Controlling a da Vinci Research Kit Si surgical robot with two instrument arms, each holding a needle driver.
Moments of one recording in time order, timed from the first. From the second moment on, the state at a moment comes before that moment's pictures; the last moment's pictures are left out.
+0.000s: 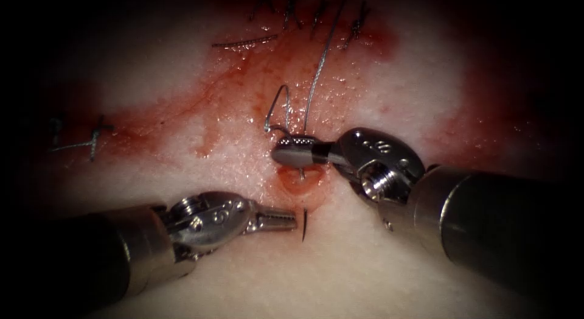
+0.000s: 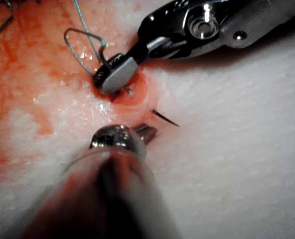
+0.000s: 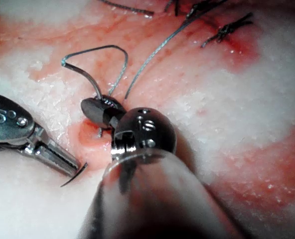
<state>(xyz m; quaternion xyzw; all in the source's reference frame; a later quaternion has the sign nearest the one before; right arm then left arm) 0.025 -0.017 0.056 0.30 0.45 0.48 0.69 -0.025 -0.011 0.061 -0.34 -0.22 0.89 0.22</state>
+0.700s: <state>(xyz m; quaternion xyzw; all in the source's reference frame) 0.025 -0.011 0.056 0.20 0.55 0.35 0.74 -0.025 -0.011 0.060 -0.34 -0.22 0.89 0.23</state>
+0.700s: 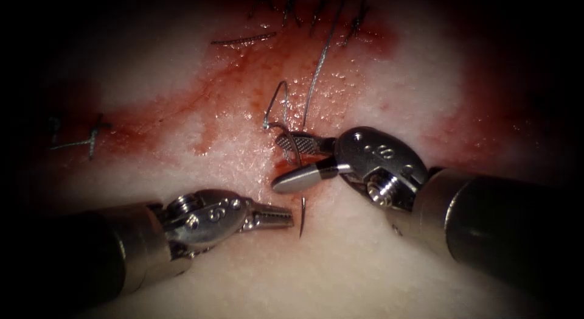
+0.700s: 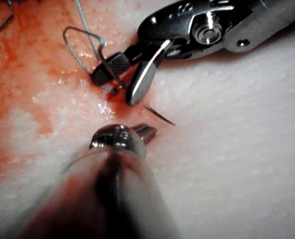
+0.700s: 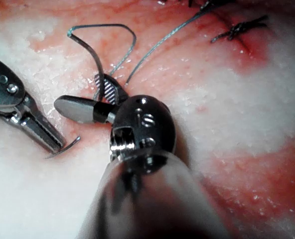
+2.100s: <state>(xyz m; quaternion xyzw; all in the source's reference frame) 0.026 -0.012 0.056 0.26 0.49 0.36 0.75 -0.024 -0.011 0.060 -0.34 -0.22 0.89 0.22</state>
